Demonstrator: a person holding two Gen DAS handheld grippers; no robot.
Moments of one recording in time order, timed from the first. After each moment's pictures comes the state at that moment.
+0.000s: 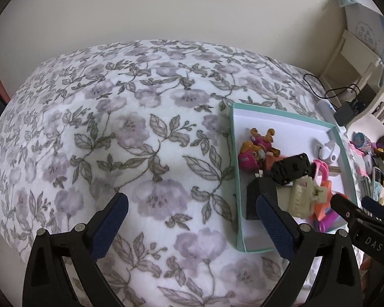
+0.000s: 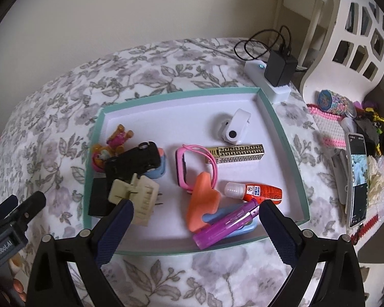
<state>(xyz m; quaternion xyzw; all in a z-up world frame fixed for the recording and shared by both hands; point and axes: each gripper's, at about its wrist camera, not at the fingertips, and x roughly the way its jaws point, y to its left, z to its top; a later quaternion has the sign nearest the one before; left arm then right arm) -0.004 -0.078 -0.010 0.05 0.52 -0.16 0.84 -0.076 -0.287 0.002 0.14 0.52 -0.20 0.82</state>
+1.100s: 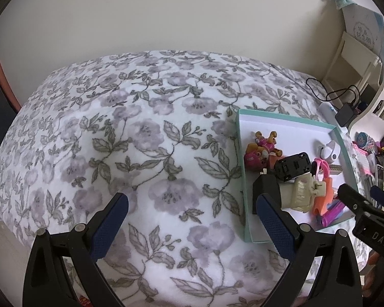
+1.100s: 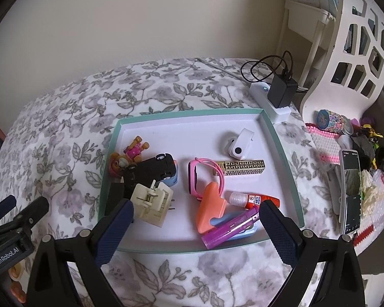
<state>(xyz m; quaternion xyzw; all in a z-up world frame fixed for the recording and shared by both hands) -0.020 -0.070 0.007 0.07 0.49 -0.13 0.86 -0.083 -0.272 0.023 0.12 0.48 -0.19 0.85</state>
